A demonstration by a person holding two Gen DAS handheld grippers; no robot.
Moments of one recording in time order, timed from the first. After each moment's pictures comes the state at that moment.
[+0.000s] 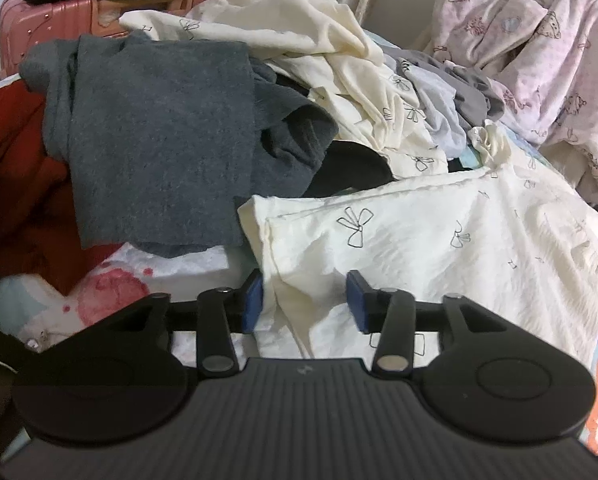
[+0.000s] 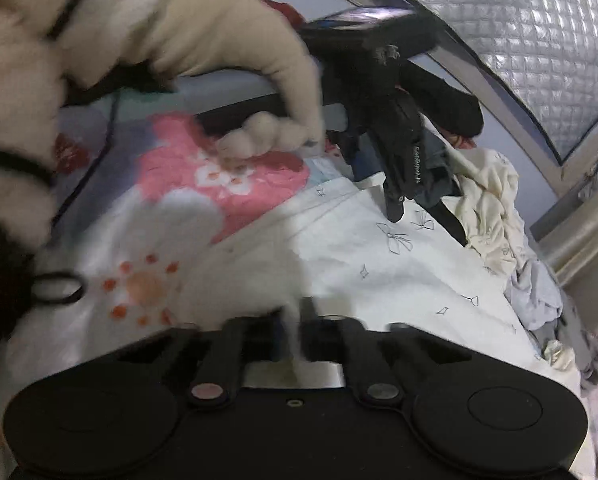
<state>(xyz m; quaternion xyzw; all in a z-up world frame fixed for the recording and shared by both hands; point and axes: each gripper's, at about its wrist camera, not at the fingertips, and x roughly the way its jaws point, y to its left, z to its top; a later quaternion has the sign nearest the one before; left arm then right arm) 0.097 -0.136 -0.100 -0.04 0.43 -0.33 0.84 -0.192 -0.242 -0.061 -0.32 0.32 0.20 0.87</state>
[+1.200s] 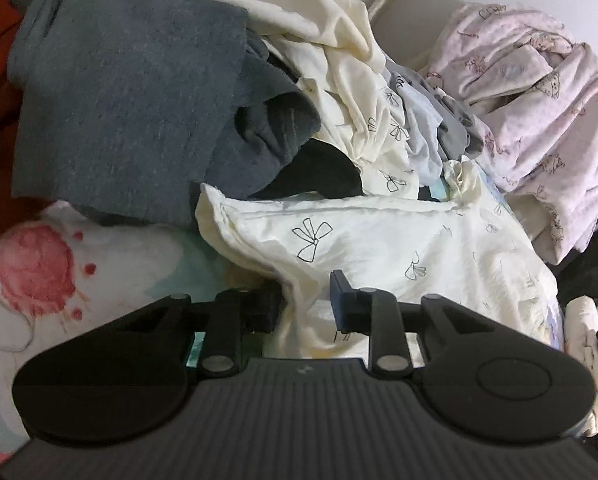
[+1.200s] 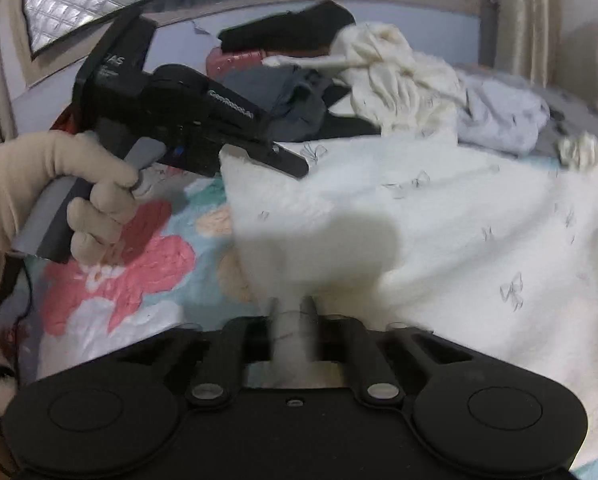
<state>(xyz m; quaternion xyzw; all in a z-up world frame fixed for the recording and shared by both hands) 0.108 -0.148 -0.115 -0.17 0.47 -0.34 0.80 -0.122 -0.342 -0.074 0.03 0.38 0.13 0.91</state>
